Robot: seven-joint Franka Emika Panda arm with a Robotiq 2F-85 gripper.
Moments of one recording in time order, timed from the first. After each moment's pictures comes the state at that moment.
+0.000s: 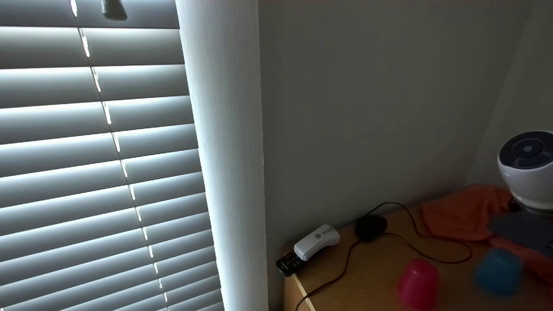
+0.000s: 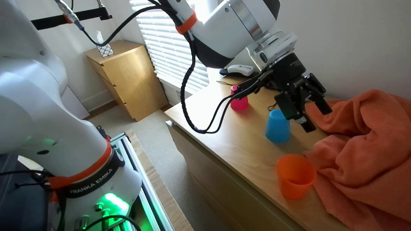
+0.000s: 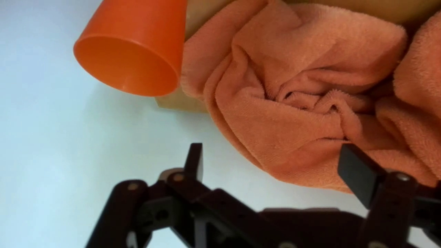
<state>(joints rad) -0.19 0.16 -0.12 -2.37 -1.29 2.34 2.15</state>
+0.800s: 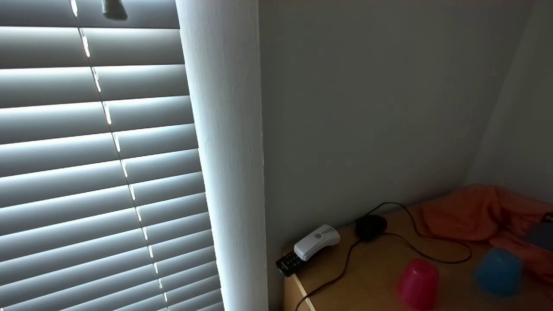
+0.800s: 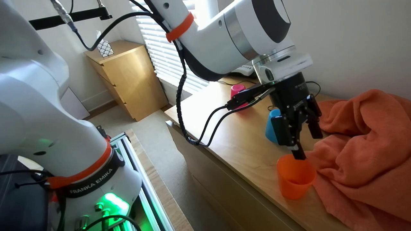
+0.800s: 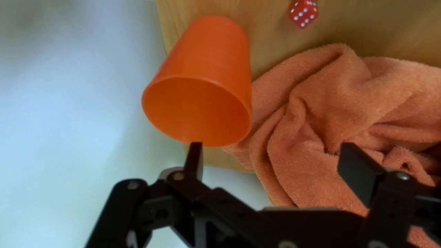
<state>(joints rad) -0.25 0.13 -0.23 -2.47 -1.11 2.54 1.89</state>
